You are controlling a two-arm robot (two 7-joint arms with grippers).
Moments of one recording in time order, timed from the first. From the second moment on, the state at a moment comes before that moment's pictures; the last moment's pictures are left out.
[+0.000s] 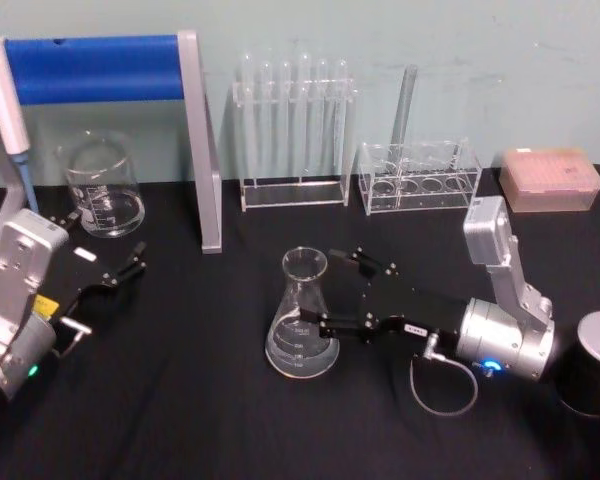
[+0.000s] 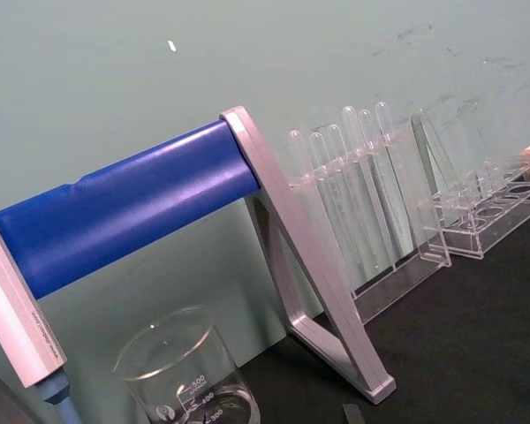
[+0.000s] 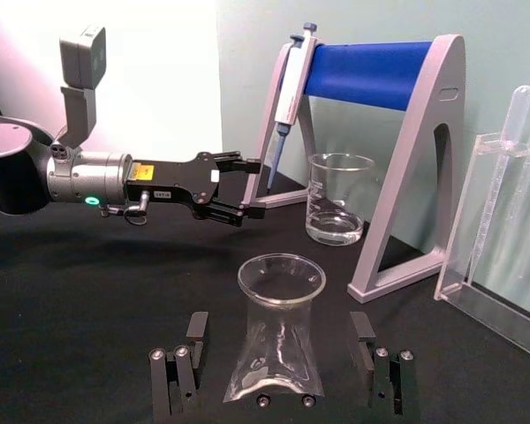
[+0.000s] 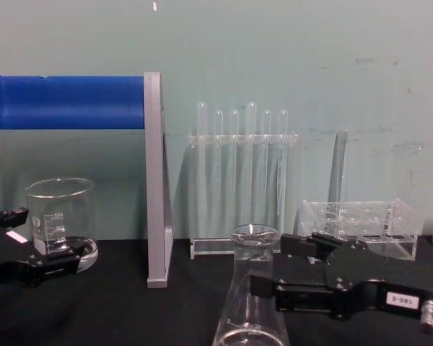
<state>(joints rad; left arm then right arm) -0.20 0.60 0.45 -1.41 -0.25 -0.12 0.03 0.38 0.45 -0.56 -1.25 0.53 -0.17 0.78</state>
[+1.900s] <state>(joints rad) -0.20 0.60 0.45 -1.41 -0.25 -0.12 0.03 0.44 0.40 -0.59 -1.18 0.50 -0.15 0.78</state>
